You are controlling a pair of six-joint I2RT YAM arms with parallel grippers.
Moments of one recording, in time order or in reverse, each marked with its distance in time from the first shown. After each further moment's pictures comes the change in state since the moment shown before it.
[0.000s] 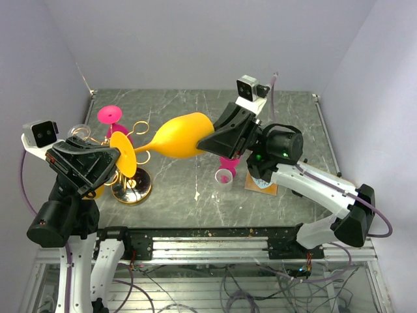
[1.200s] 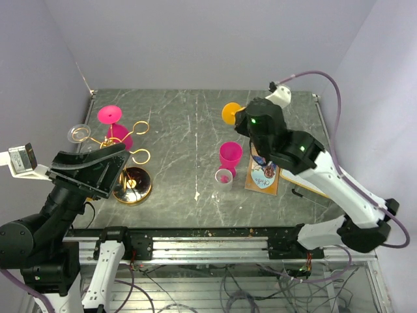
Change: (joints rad) left arm 0.000 -0.107 0.379 -1.196 -0.077 0.866; right arm -0.009 -0.131 0.285 -1.835 1.384 -0.473
